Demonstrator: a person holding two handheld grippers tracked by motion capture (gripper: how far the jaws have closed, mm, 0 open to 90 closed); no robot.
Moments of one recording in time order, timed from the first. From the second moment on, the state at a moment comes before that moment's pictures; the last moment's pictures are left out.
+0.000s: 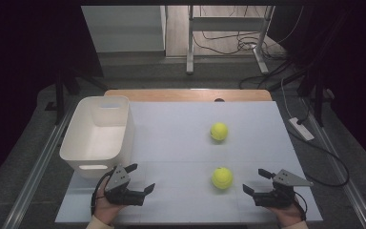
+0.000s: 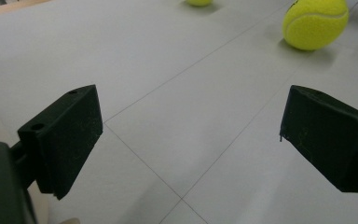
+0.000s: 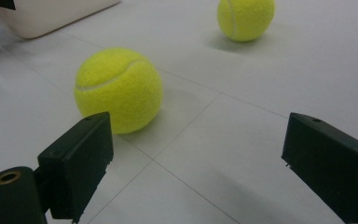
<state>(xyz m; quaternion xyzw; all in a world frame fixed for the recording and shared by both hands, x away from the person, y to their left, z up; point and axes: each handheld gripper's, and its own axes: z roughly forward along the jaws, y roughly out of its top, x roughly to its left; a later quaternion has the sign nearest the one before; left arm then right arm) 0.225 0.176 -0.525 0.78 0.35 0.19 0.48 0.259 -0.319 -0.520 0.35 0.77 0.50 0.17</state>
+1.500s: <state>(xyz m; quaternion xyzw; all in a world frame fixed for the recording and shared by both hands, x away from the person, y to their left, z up) 0.226 0.170 -0.520 0.78 0.35 0.18 0.48 0.258 -0.317 -0.520 0.35 0.78 0.50 0.17</state>
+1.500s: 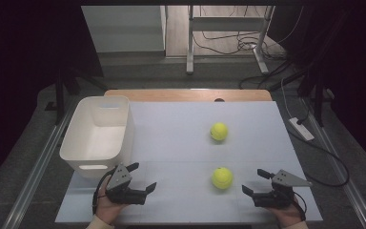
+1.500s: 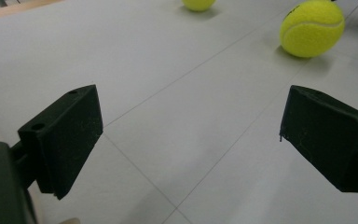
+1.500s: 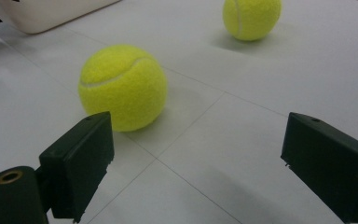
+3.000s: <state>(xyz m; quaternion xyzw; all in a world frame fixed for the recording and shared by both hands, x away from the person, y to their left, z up) 0.258 0.122 -0.496 0.81 0.32 0.14 0.48 0.262 -0.314 -0.521 0.35 0.78 0.49 0.17</state>
